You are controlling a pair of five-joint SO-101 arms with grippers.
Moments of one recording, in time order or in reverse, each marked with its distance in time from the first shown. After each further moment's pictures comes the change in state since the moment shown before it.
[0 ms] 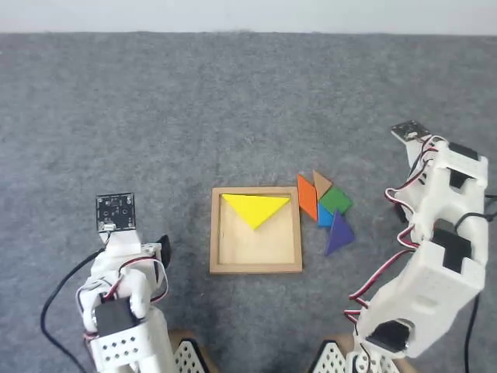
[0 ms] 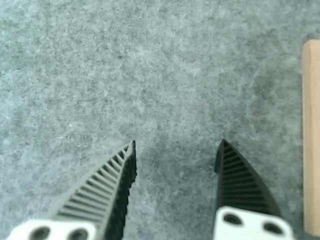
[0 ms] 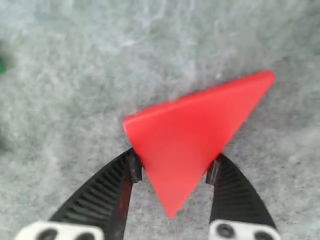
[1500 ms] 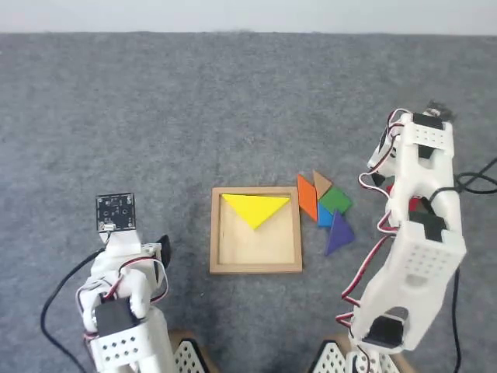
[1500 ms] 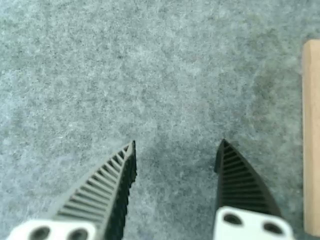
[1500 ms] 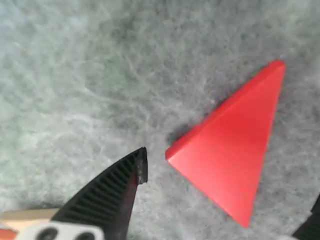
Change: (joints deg) left arm 0.0 0.0 0.0 0.0 0.0; right arm -10.0 9.8 -17.9 5.8 -69.5
